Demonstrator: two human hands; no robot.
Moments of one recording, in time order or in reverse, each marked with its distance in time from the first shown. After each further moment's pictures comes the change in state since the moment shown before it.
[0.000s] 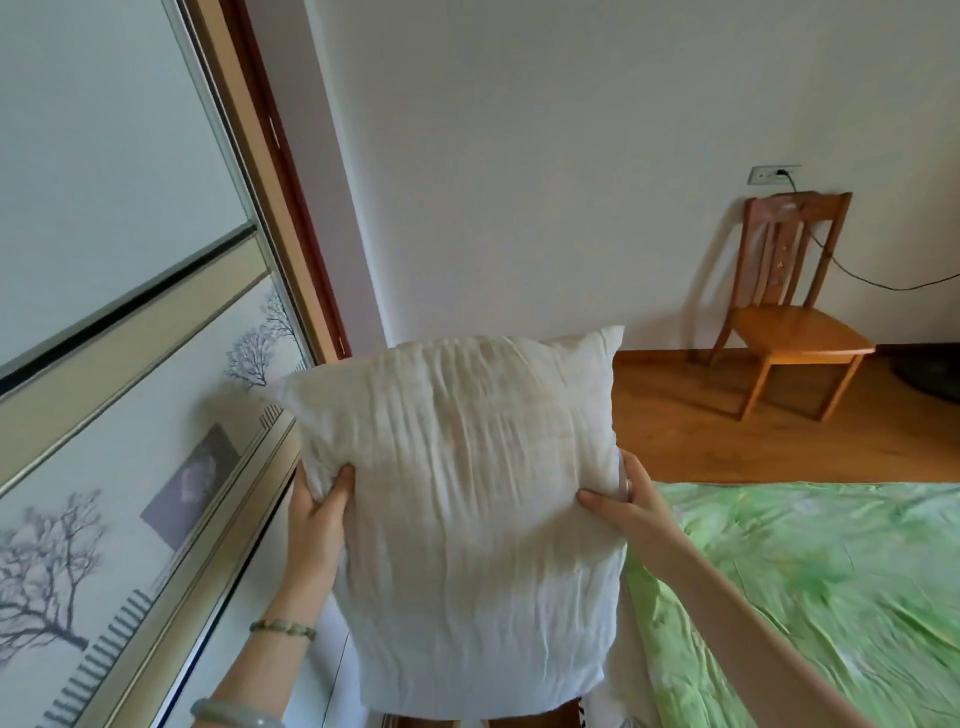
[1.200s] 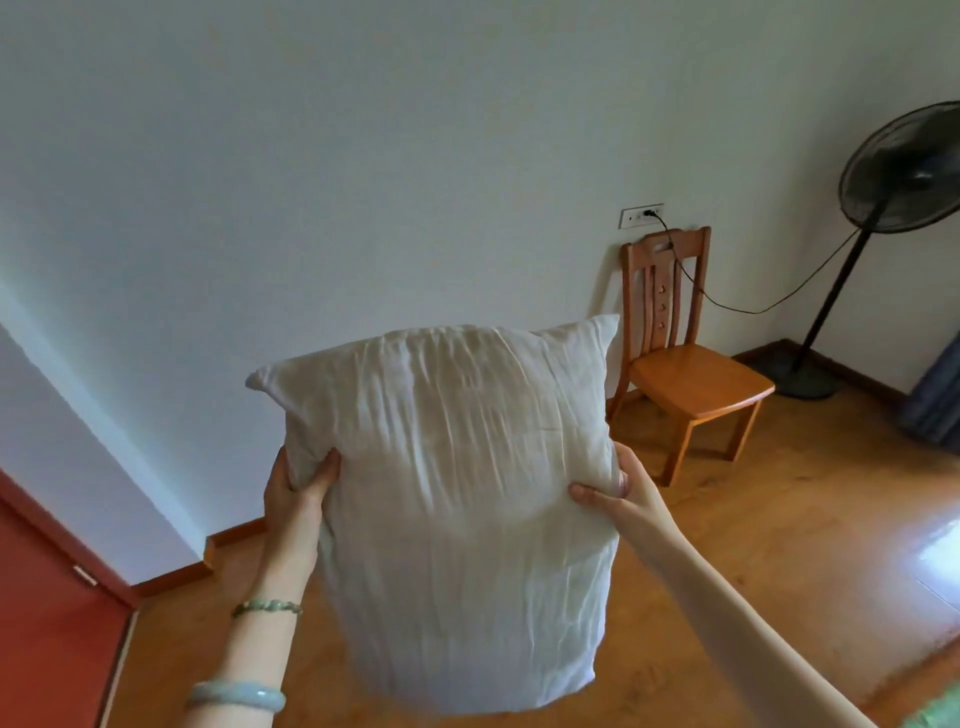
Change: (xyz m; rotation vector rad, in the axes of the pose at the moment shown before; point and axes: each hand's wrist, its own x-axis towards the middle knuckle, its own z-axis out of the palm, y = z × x) left_hand 0.664 -0.135 0.417 -0.073 -0.377 -0.053; right_hand 0.610 -0.094 -0.105 -0.106 0.459 -0.094
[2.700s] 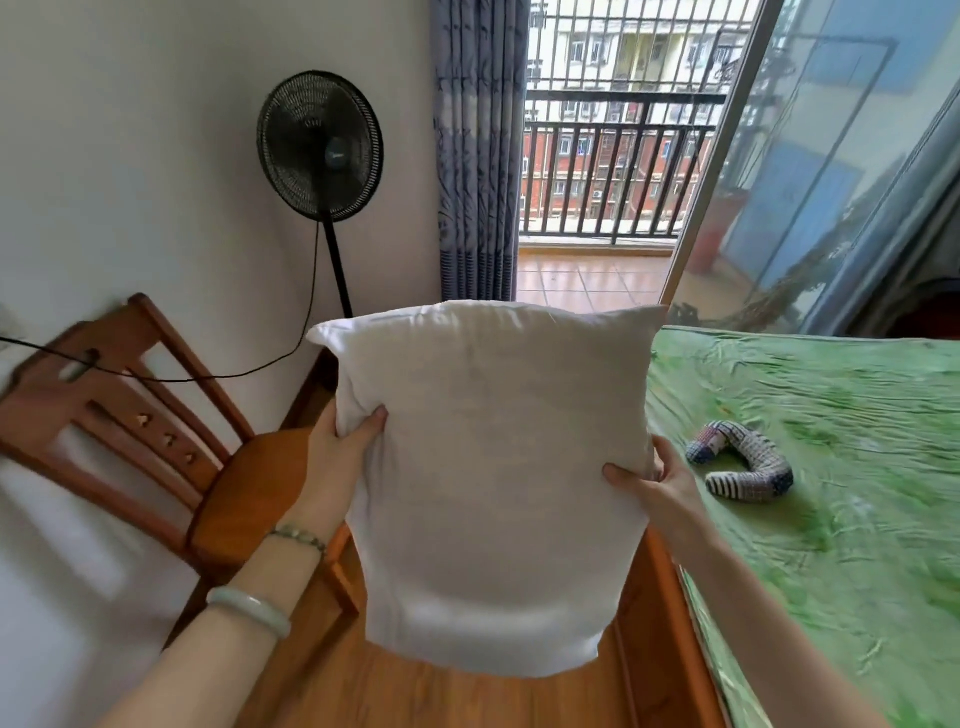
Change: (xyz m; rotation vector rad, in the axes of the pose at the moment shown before) left_hand 0.166 -0.095 0.951 -0.092 -1.292 -0.163; right_hand 0.246 0.009 -0.549 0.141 1.317 0.014
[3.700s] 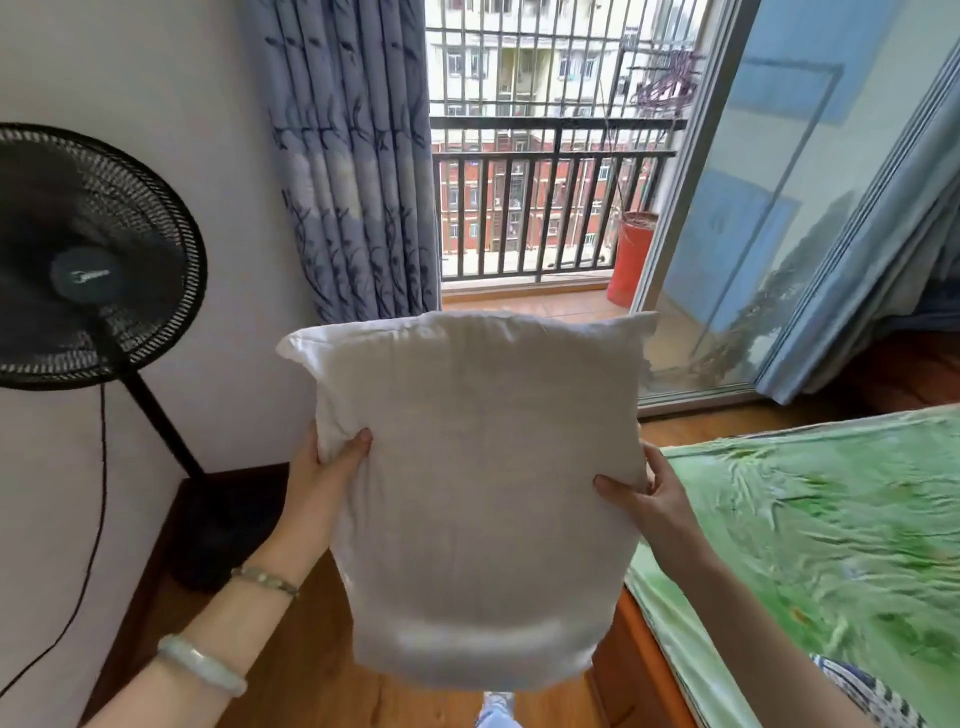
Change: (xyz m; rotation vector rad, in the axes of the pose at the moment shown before) left_hand 0.626 -0.016 0.262 -0.124 -0.265 -0.045; right_hand 0.604 -0.076 0.063 0.022 0.229 -0.033
